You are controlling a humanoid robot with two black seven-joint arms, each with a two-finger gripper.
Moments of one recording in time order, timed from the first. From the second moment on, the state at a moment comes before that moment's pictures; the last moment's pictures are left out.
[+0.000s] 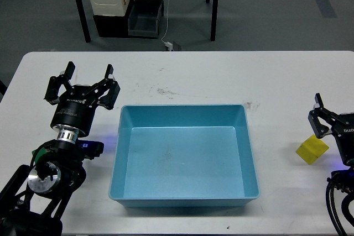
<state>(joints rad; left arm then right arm) -0.01 0.04 -1.29 -1.49 -0.36 -0.27 -0.13 -0.13 -0.19 1.42 1.47 0.22 0.31 0.12</state>
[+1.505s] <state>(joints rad) 0.00 0.04 -1.33 -1.49 -0.35 -0.29 -0.14 1.26 -0.88 -0.14 1.29 -2.00 0.34 0.49</state>
